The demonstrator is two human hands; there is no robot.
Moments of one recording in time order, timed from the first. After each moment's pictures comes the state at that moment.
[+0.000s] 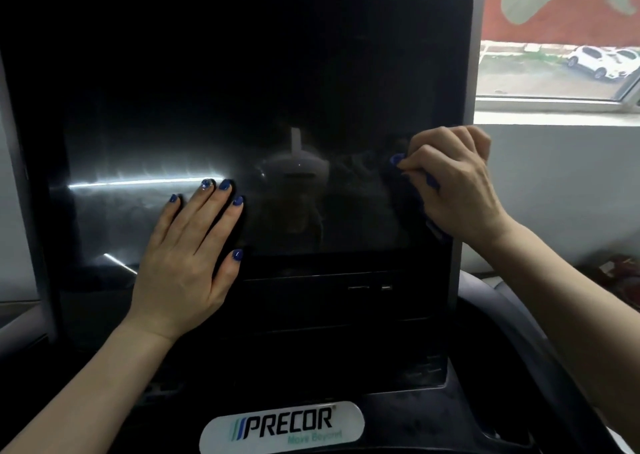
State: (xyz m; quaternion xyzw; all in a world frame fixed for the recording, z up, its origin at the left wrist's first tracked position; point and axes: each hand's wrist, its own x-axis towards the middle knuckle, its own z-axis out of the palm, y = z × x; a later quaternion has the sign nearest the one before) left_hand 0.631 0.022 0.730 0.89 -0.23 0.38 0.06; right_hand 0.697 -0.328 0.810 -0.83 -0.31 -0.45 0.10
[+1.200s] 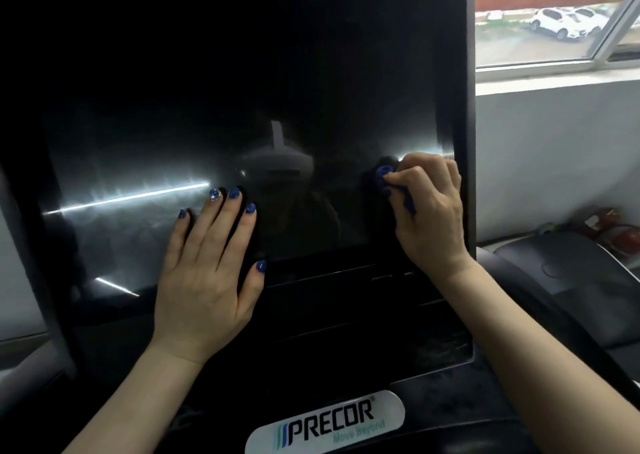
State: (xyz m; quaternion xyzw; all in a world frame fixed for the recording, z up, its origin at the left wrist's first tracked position) left_hand 0.632 0.025 0.726 0.89 -0.24 0.38 0.06; right_hand 0.660 -0.264 0.760 -0.84 -0.16 -0.47 0.22
